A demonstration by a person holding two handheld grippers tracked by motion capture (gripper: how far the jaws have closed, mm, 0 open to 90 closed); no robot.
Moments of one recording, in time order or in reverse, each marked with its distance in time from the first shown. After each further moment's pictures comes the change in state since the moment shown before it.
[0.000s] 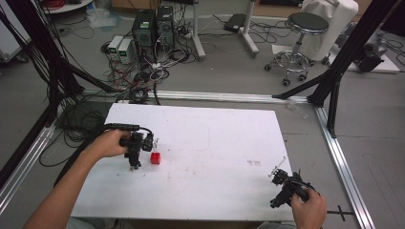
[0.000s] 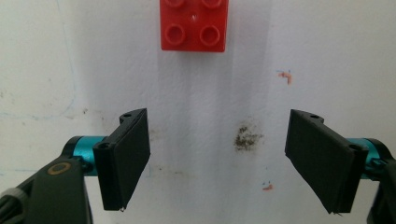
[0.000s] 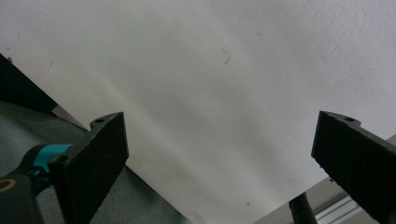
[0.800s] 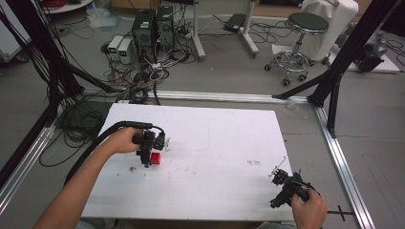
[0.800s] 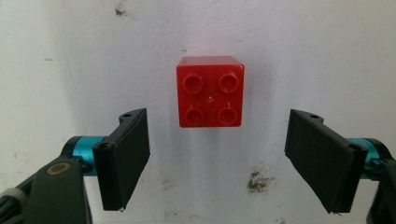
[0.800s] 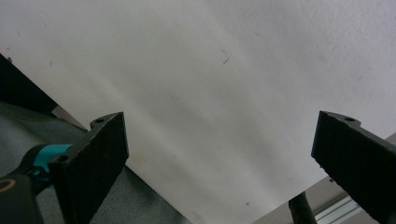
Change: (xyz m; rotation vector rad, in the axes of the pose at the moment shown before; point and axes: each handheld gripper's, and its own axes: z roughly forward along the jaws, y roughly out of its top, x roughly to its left) left arm 0.014 0.034 0.010 -0.010 -0.040 0.043; right arm 0.000 0.000 0.000 -0.004 -0.005 0.001
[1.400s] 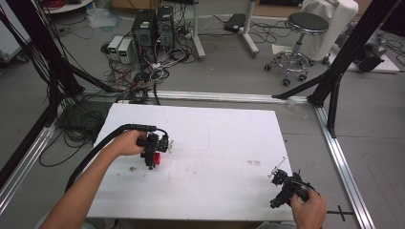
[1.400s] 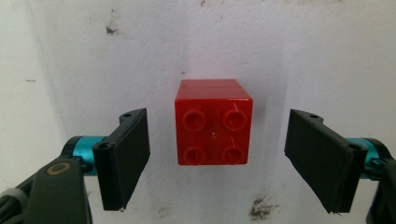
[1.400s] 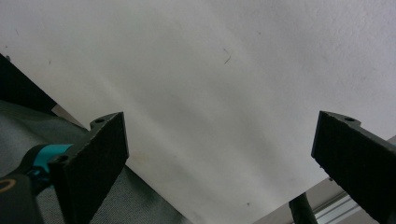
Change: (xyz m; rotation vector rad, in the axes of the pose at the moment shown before) left arm 0.003 0.010 0.016 -0.009 -0.019 -0.009; right arm 0.000 0.001 0.001 0.010 0.000 -0.003
